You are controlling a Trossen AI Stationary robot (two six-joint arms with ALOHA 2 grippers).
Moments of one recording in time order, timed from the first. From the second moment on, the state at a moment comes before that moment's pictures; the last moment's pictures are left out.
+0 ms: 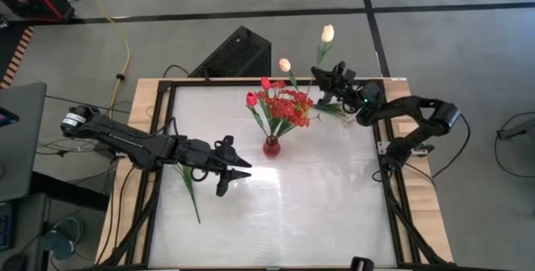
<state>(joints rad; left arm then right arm) -0.22 1.19 0.73 0.13 -0.12 -0.31 -0.72 1.52 0.44 1.57 -0.21 0.23</state>
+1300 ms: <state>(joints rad) -0.22 1.19 0.73 0.10 -0.13 -0.33 -0.70 1.46 0.47 1.12 -0.33 0.19</state>
